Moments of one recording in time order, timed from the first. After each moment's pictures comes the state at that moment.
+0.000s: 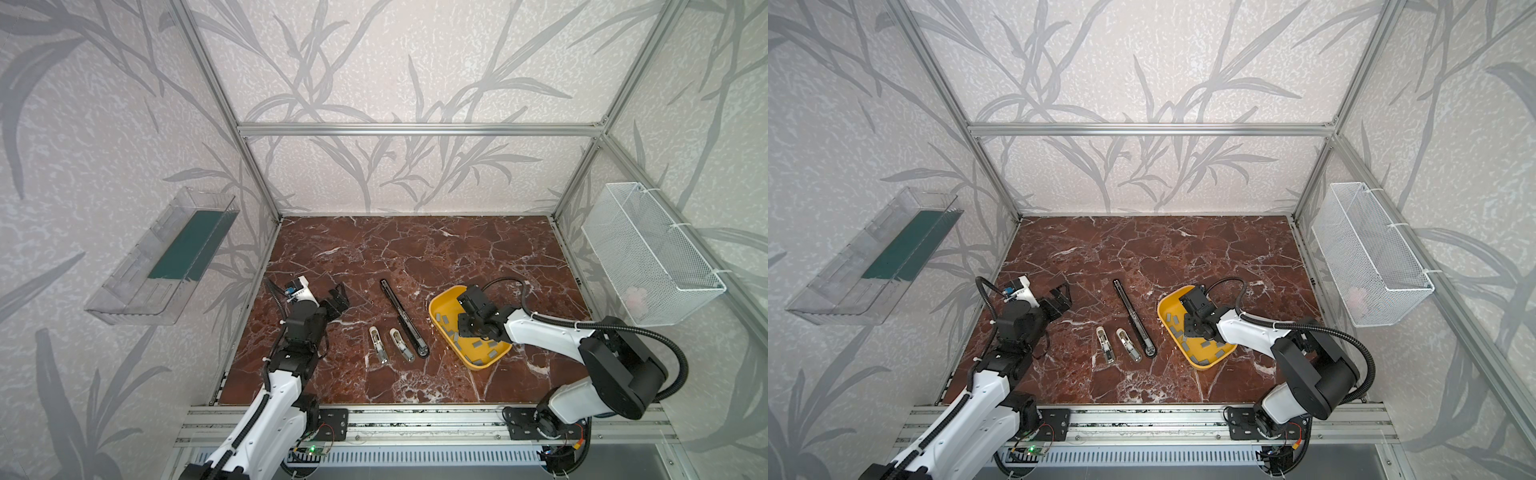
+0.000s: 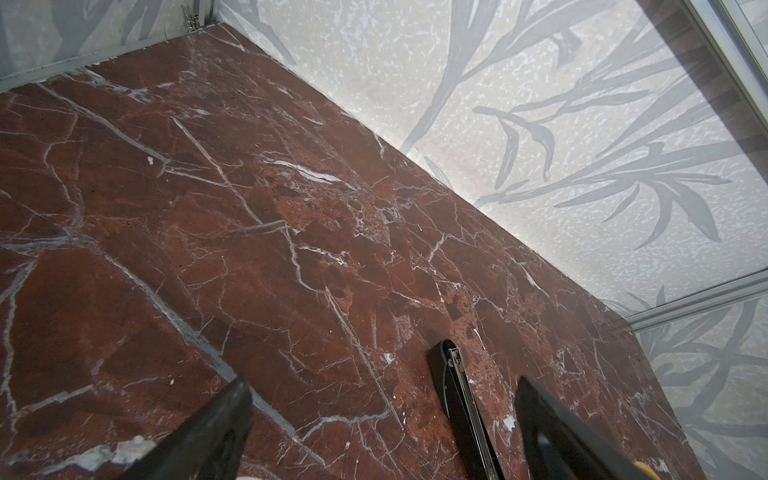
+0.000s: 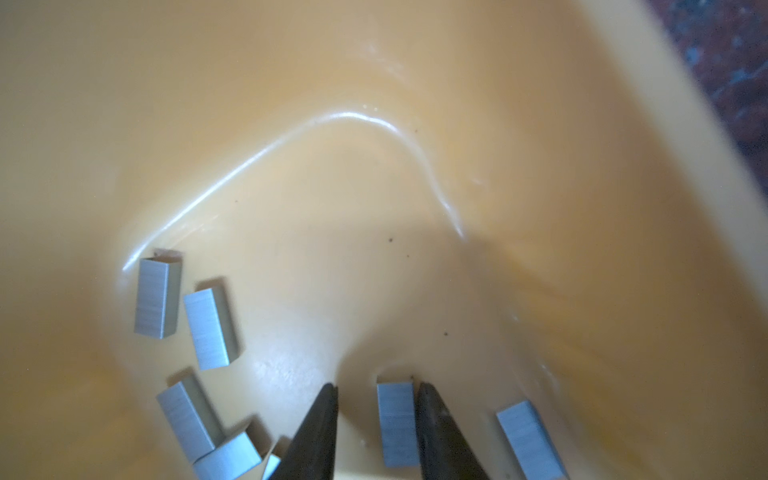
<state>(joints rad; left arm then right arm) -0.15 0.75 0.28 0.14 -0.10 -0.65 0.65 1.51 0.70 -0.34 0.16 0.62</state>
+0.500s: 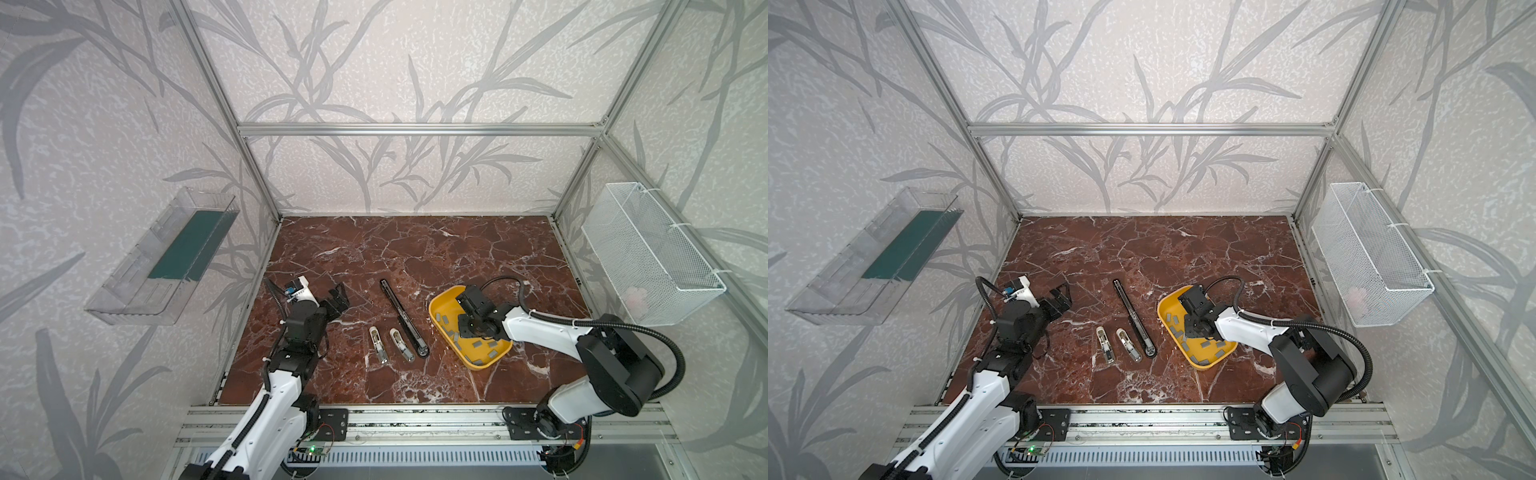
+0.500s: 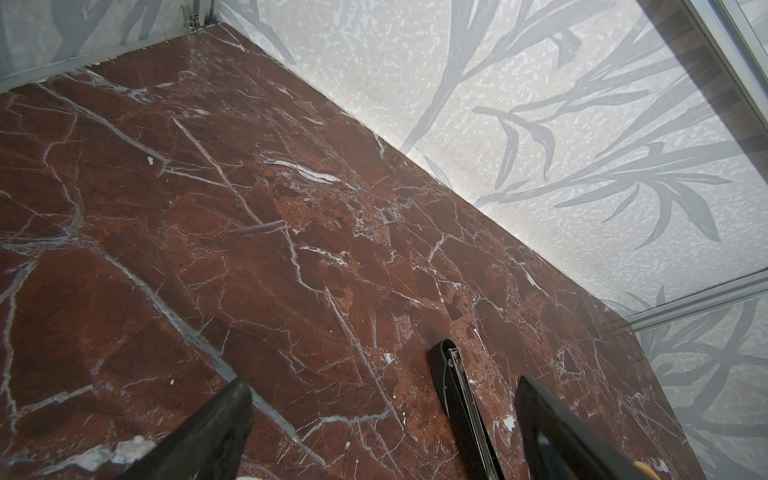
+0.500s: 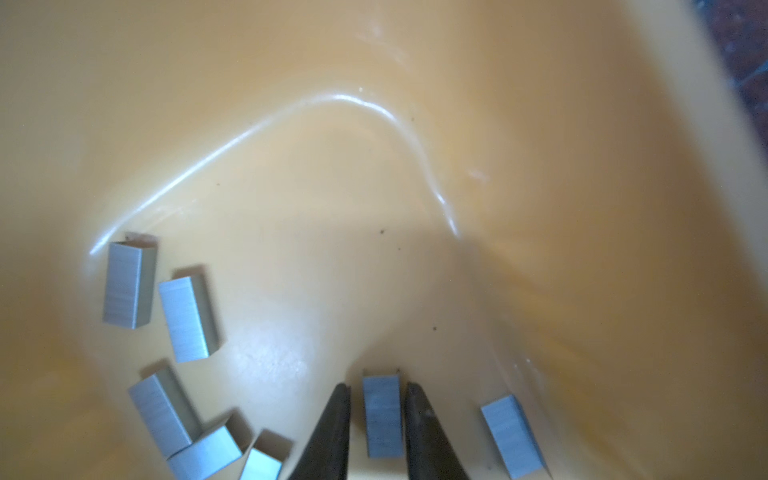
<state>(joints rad) -0.15 0.75 0.28 0.14 -0.10 -0.65 0.65 1.53 0.73 -0.39 0.16 0.57</state>
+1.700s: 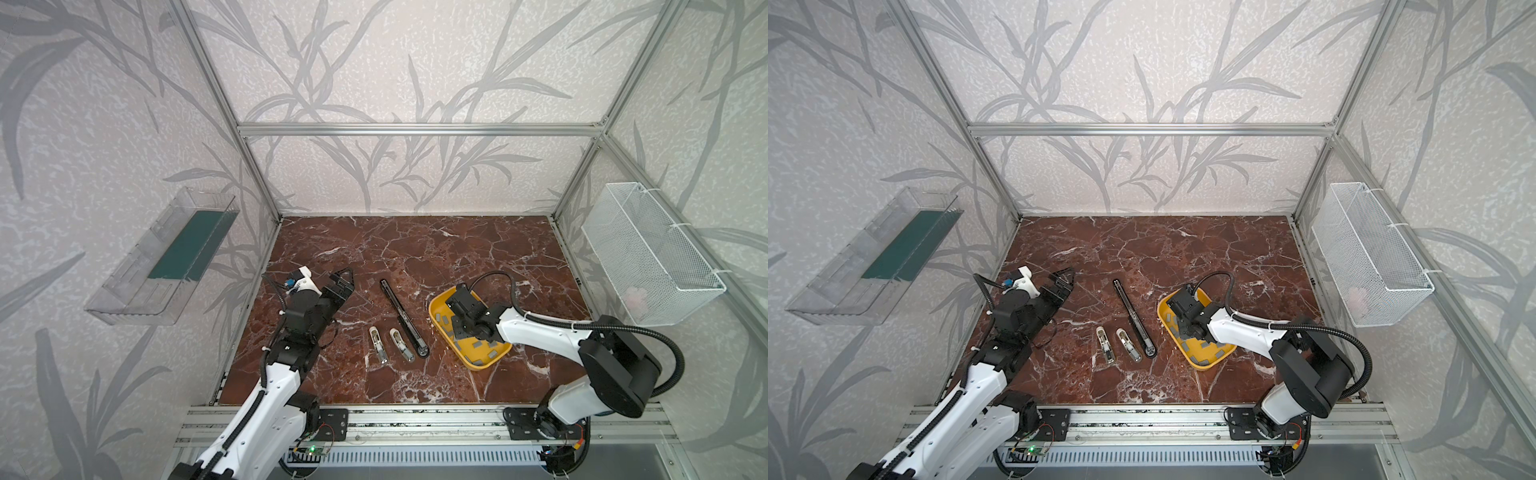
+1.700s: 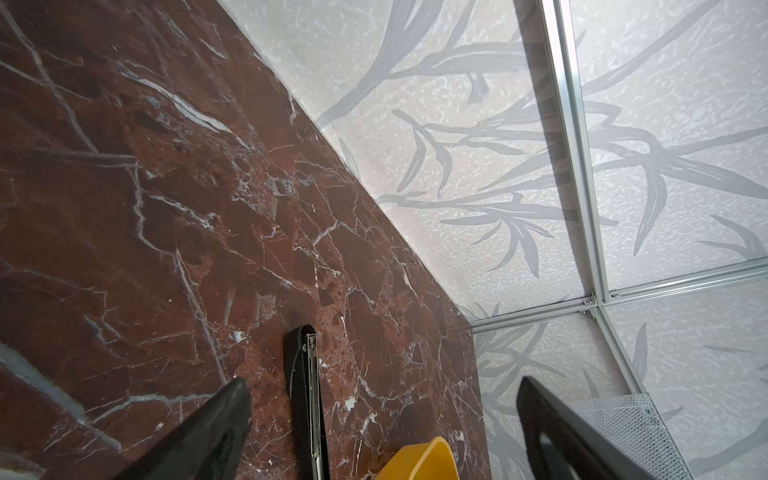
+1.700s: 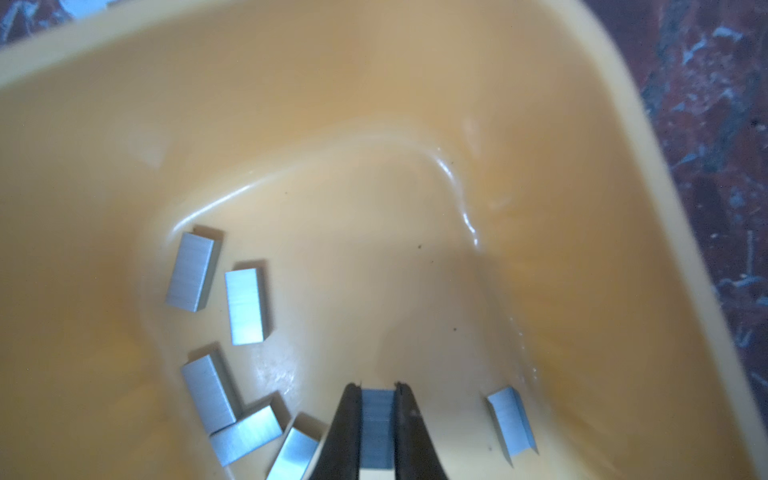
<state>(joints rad) -0.21 0.77 0.42 0.12 0.03 -1.05 0.76 1.53 0.81 -0.45 0.31 0.52</state>
